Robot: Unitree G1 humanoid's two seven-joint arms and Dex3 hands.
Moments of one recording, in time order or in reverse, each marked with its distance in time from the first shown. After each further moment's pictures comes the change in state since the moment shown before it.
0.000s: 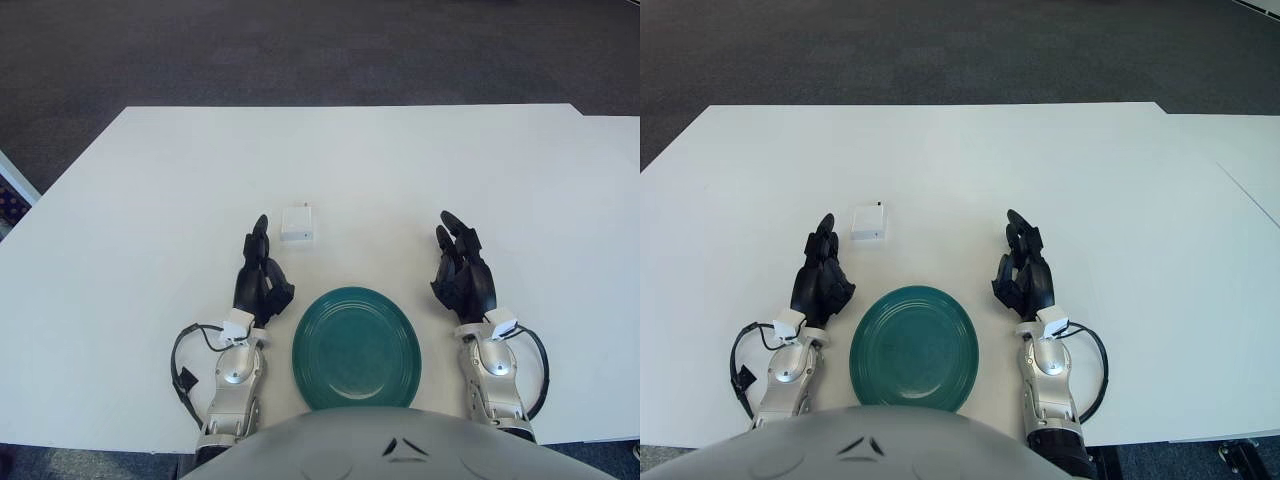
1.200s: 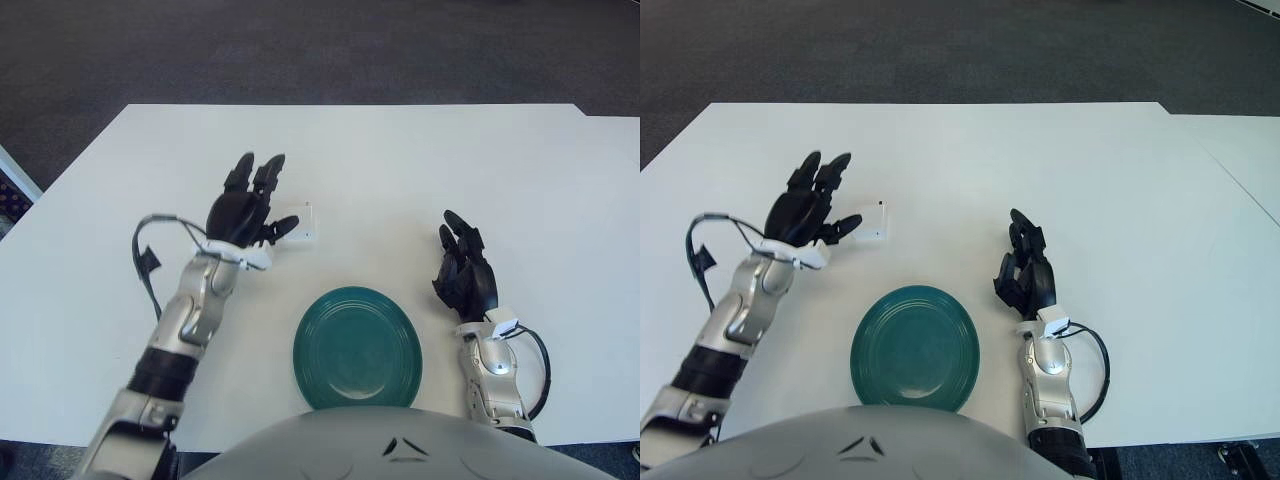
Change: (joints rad) left arm -0.567 0.478 -0.151 -0.072 0.837 0.200 -0.117; right arm -0.007 0.001 0.017 0.004 -0.007 -0.001 -0.035
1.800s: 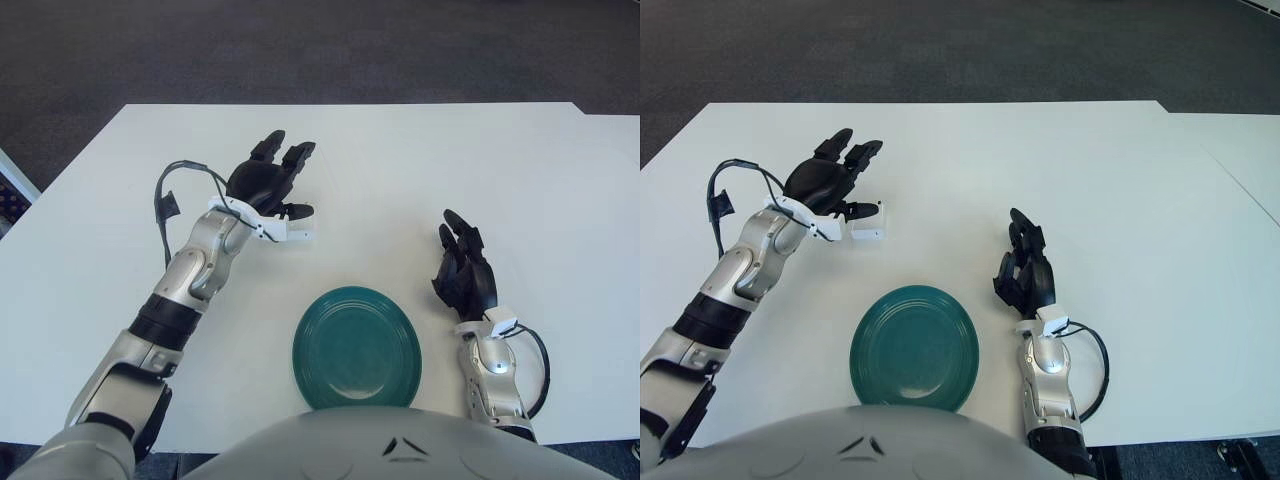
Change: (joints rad) left arm -0.137 0.024 -0.100 0.178 0.004 -0.063 -0.051; right arm 0.001 -0.001 0.007 0.001 -0.003 -0.001 -0.028
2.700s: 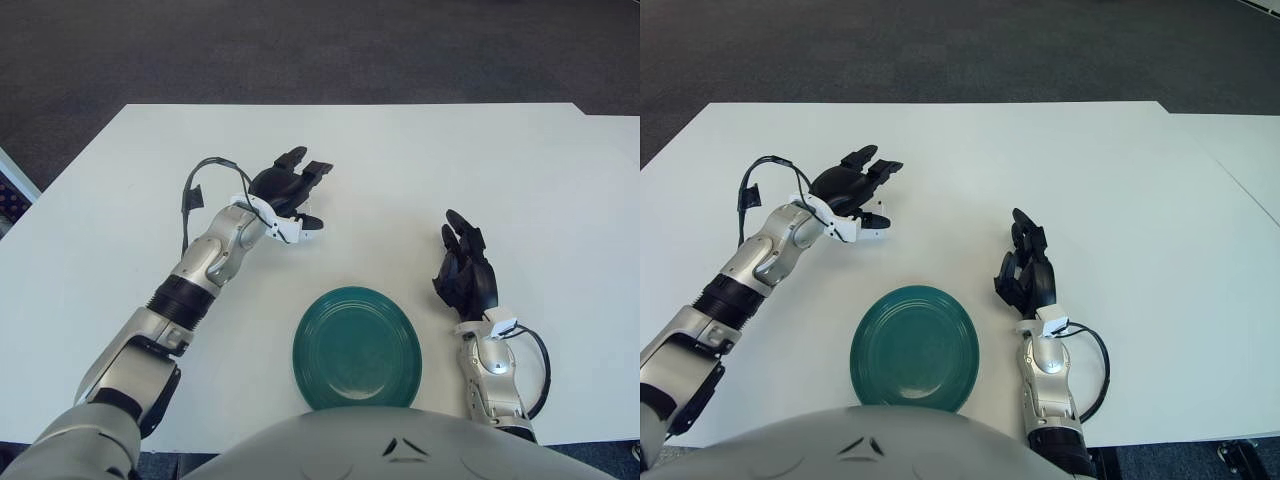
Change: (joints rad) left arm -0.098 -0.025 -0.118 0.254 -0.022 -0.087 -0.033; right arm 0.001 -0.003 0.006 0.000 -0.001 -0.006 -0.016
